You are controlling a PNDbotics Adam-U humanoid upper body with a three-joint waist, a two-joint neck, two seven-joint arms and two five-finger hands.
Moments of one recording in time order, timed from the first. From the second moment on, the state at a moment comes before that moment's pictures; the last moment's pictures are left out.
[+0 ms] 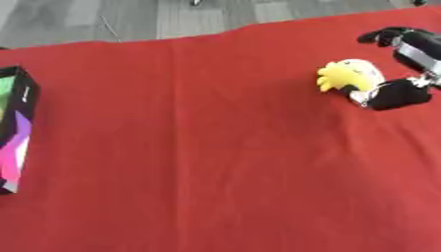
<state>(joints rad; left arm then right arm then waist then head) -0.71 0.64 -0.11 -1.58 -0.03 0.35 0.09 -0.21 -1.16 -0.02 -1.92 0.26 0.41 0.21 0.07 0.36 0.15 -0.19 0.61</state>
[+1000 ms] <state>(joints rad) -0.62 0.64 -0.07 -1.68 0.01 0.35 0.15 -0.12 -1.13 -0.10 -1.83 0.28 0.46 0.11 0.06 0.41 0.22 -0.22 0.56</state>
